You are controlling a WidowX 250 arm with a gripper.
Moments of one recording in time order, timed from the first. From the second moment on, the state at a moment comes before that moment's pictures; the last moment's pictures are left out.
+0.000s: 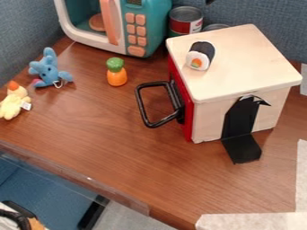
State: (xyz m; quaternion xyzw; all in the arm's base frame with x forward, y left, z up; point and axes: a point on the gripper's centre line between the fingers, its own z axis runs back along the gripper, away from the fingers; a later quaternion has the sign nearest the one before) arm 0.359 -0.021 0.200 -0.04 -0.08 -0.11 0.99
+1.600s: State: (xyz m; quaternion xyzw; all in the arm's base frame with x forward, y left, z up) arm 0.312 0.041 0.060 0.01 -0.03 0.12 0.99
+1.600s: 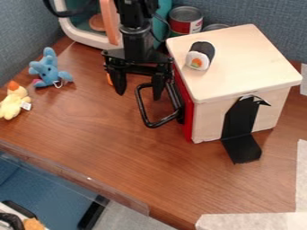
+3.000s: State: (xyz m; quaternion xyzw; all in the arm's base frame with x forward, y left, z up) arm 0.298 0.069 0.013 0.00 0.01 0.19 0.98
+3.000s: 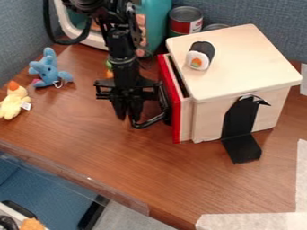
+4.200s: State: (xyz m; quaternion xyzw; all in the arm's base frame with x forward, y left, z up) arm 0.245 0.118 0.046 0.02 0.01 0.27 0.96
